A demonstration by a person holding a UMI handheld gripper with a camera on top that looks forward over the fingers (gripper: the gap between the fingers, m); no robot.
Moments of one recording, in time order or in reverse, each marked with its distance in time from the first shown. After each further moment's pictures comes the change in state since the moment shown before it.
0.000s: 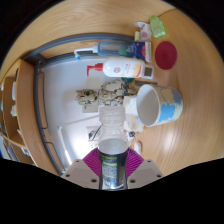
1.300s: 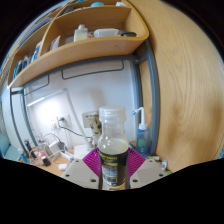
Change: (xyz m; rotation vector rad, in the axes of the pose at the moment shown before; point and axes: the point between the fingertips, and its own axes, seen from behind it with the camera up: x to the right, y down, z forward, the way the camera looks) arm -0.069 -0.168 -0.051 0.215 0.221 -1.459
